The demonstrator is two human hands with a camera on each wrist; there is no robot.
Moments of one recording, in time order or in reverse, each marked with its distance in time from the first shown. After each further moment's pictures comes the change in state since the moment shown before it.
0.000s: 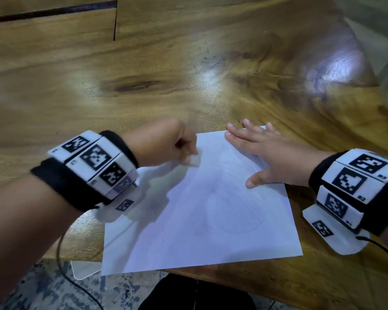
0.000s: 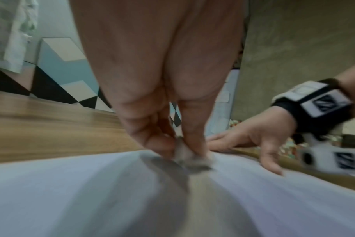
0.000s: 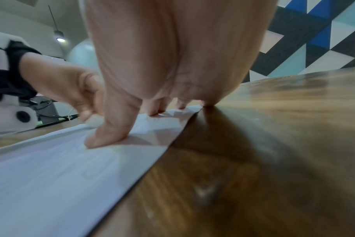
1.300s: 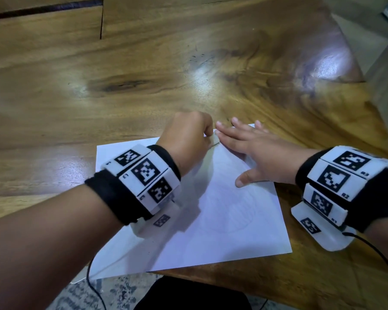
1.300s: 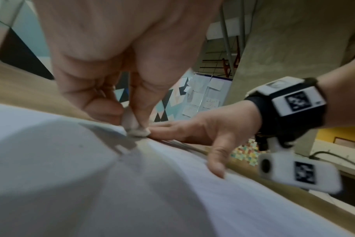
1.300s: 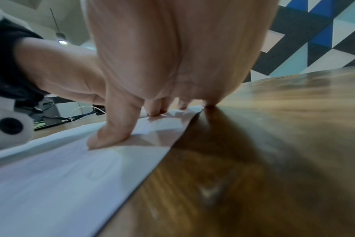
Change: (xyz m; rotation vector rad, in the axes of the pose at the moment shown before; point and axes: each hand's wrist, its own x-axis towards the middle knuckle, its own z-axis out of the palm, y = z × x) left_hand 0.022 0.053 0.027 -0.054 0.333 -0.129; right_hand 0.003 0.005 0.004 -0.016 0.038 -0.022
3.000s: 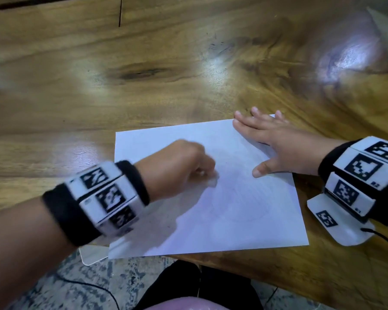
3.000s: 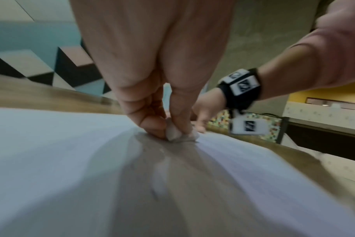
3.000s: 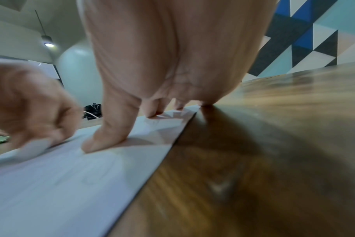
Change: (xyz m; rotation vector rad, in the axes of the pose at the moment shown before) left_hand -0.052 -0.049 -0.007 0.061 -0.325 0.402; right_hand -0.002 -0.004 -0.002 0.042 0.000 0.029
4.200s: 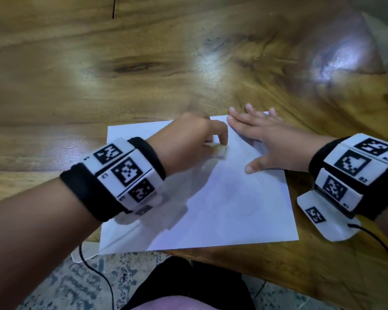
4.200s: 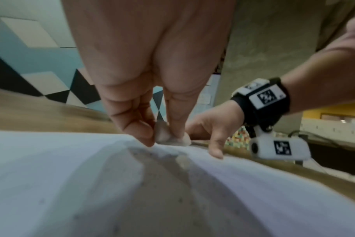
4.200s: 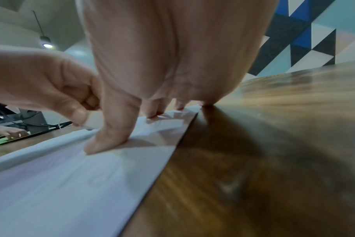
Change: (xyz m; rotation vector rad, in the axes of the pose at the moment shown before) left_hand 0.033 0.010 -0.006 -0.009 0.173 -0.100; right_hand 0.001 0.002 0.003 0.008 0.025 -0.012
